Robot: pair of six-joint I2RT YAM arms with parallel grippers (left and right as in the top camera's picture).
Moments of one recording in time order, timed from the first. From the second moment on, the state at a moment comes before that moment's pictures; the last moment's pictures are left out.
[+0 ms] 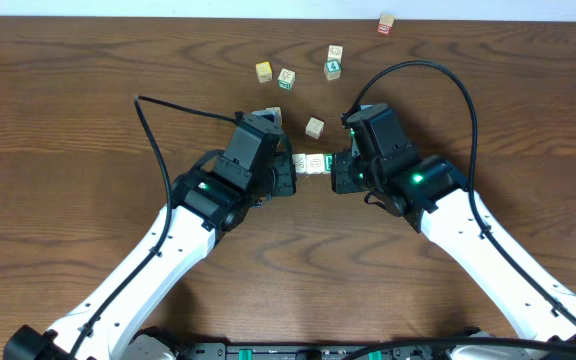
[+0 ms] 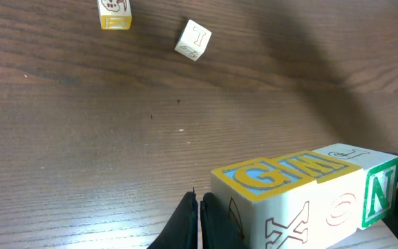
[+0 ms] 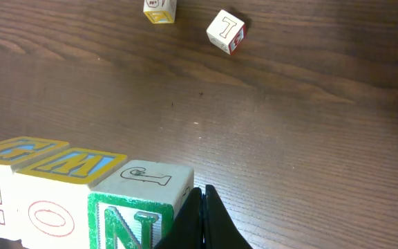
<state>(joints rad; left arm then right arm) -0.57 1.38 1.06 -0.55 0.07 -0.61 0.56 1.45 1.16 -0.66 -0.03 0.44</state>
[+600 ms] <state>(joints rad) -0.62 1.38 1.06 -0.55 -0.02 -0.56 0.56 1.45 1.16 -0.67 -0.03 0.44</state>
